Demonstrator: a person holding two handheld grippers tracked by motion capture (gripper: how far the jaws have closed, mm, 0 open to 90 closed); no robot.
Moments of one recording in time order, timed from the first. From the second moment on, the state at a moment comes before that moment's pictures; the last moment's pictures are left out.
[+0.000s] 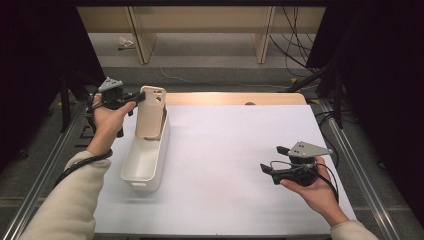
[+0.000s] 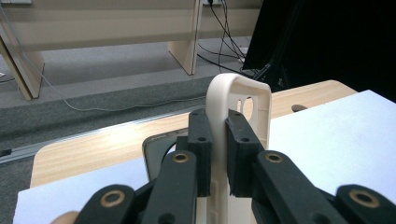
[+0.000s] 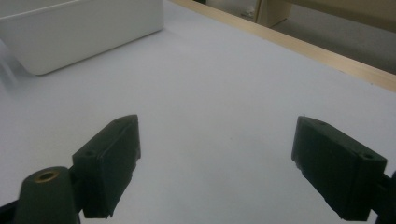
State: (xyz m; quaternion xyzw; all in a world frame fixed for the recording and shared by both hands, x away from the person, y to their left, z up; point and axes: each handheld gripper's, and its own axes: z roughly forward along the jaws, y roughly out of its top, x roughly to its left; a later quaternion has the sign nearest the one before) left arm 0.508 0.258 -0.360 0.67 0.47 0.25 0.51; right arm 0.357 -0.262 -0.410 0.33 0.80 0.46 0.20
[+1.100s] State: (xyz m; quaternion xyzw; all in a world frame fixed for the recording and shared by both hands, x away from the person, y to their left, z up) left arm 0.517 0.260 -0.394 0.66 0.50 0.24 0.50; right arm 0.358 -0.262 -0.412 0.33 0.80 0.46 0.19
